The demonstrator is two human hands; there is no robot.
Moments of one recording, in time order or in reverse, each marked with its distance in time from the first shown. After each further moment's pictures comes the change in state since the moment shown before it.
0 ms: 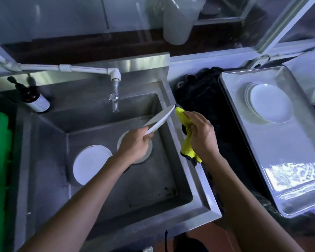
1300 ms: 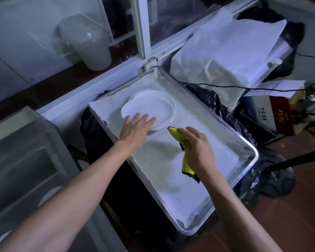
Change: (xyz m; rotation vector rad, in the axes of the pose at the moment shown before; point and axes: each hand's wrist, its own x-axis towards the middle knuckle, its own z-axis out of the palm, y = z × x) left_hand 0.176 0.351 0.285 0.918 -0.088 0.683; right_hand -0.056 0.313 -0.265 -0.184 0.139 0.391
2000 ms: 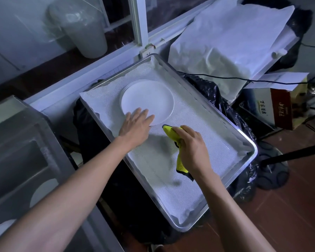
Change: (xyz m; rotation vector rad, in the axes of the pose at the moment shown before) left_hand 0.011 0.012 0.029 -0.051 -0.062 0.044; right_hand -0.004 0.012 0.022 -0.008 -0.026 0.034
